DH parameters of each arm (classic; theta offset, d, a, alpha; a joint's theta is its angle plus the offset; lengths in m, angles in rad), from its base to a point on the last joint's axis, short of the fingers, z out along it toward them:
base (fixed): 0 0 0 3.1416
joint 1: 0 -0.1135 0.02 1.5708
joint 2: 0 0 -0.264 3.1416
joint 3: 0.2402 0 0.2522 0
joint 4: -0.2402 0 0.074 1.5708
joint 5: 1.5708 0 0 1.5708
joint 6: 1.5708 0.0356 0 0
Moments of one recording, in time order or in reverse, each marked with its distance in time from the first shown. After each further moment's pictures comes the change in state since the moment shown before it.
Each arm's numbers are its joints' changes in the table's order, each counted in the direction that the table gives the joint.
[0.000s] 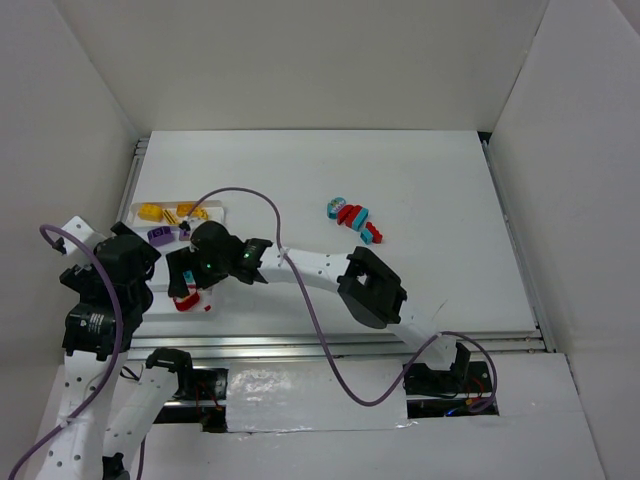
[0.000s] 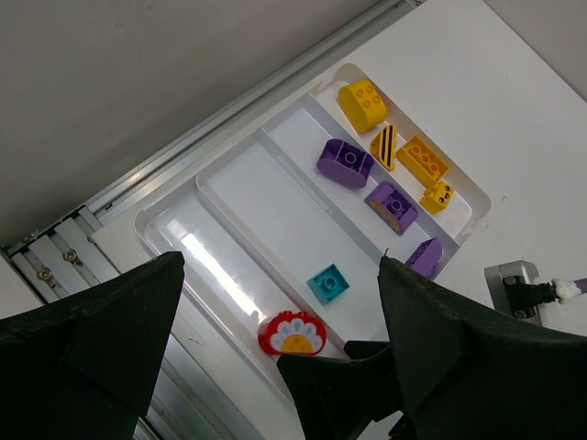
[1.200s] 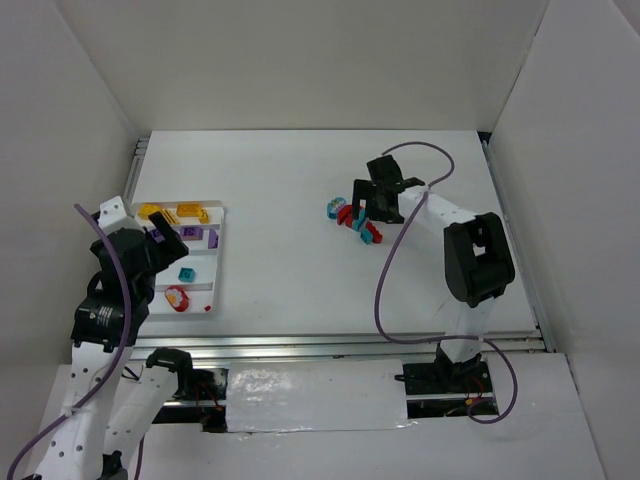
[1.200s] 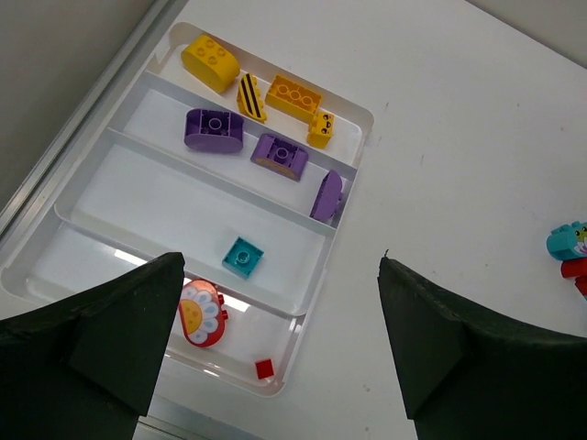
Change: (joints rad) left arm 0.014 0.015 -0.056 0.200 0.365 0.217; right arm 0.786 -0.509 -0.664 -0.258 0.327 -0.228
